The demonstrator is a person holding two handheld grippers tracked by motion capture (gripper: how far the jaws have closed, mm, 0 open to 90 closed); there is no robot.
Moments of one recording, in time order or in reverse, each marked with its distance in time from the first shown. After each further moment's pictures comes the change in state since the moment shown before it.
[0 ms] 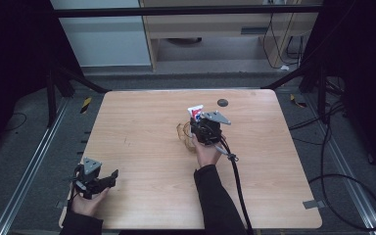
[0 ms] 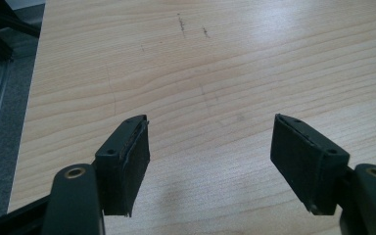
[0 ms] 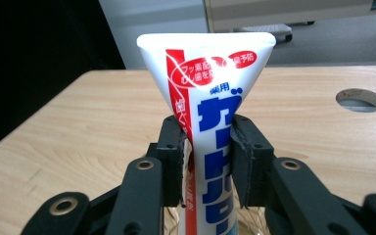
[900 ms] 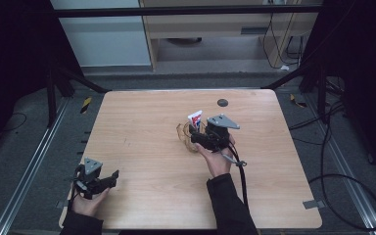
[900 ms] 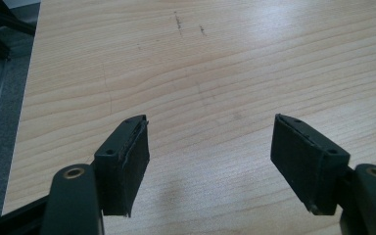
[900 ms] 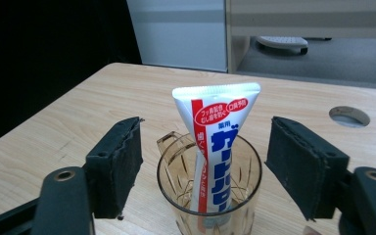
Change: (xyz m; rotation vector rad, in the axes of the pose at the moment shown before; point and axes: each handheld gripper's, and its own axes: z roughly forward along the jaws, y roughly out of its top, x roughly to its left) left arm -0.002 0.000 0.001 0.004 -0.006 0.000; right arm -0.001 0.010 -0.048 -0.004 0.068 -0.111
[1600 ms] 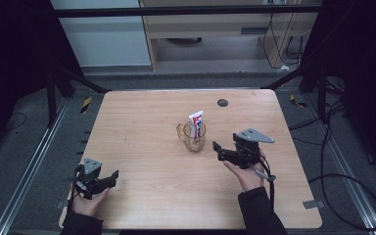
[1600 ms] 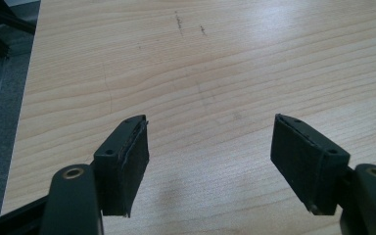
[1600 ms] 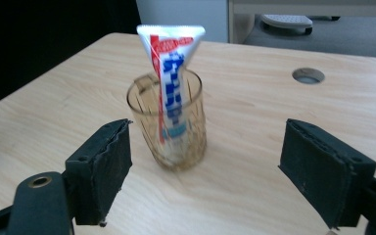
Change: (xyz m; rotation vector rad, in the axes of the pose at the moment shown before) left arm 0.001 0.000 -0.001 0.000 -0.002 -0.009; right arm -0.049 -0.024 -0.073 0.081 0.037 -0.011
